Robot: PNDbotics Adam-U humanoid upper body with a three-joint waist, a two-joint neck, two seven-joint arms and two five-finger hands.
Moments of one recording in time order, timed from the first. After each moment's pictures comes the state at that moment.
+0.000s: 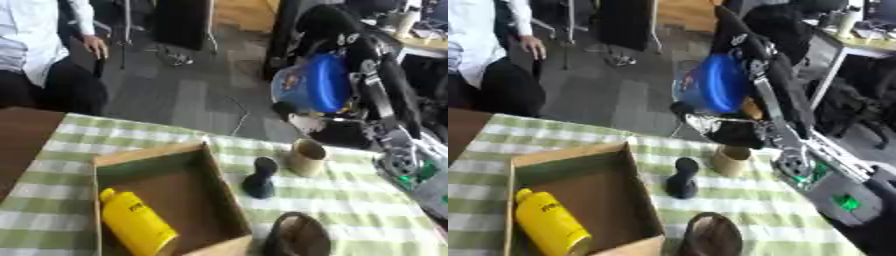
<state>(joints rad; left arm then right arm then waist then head) -0.56 0.01 -0.26 -1.98 -0.11 -0.35 0.12 -0.36 -1.13 -0.03 -1.98 0.31 -0.01 -0.65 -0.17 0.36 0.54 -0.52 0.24</state>
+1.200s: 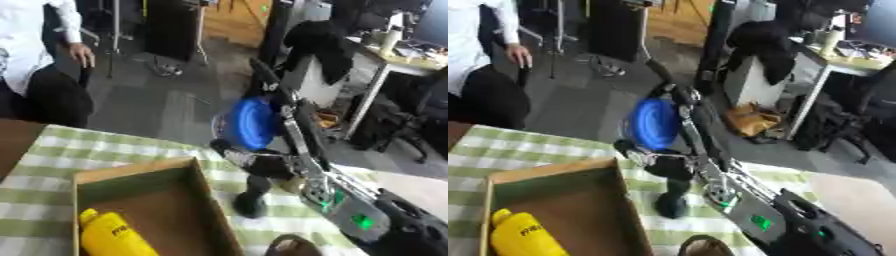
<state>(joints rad) -0.61 0.04 -0.22 -1.98 -0.13 -0.33 0.16 -0.38 -1.08 0.05 -1.86 0.33 -0.12 -0.68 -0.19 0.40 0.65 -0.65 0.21</state>
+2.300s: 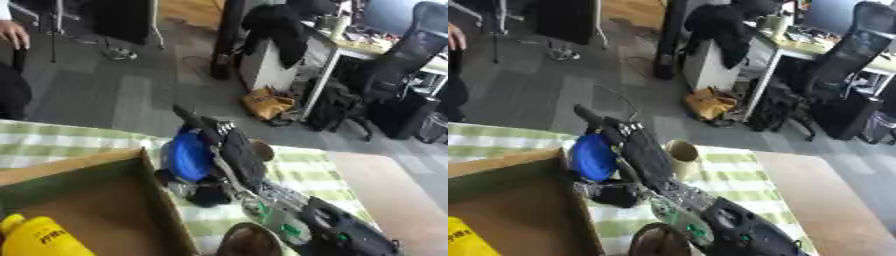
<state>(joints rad) -0.64 -0.04 -0.25 -1.98 -0.10 -0.36 0.13 -0.30 -1.06 0.01 -1.84 0.87 -0.17 -0.78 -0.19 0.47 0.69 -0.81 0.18</state>
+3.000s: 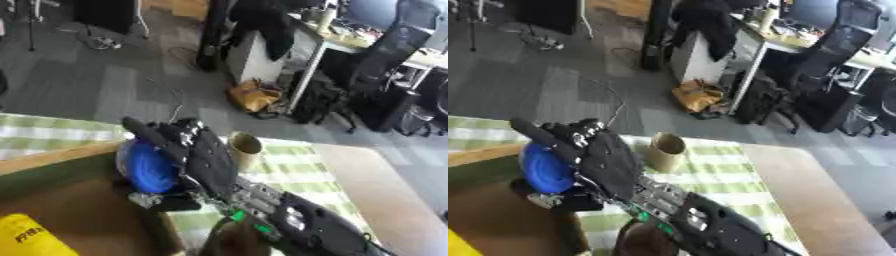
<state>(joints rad) -0.64 -0.03 -0.25 -1.98 -0.08 -0.35 0.13 -0.38 -1.06 0.07 -1.87 0.98 -0.20 -0.82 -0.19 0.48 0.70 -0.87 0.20</state>
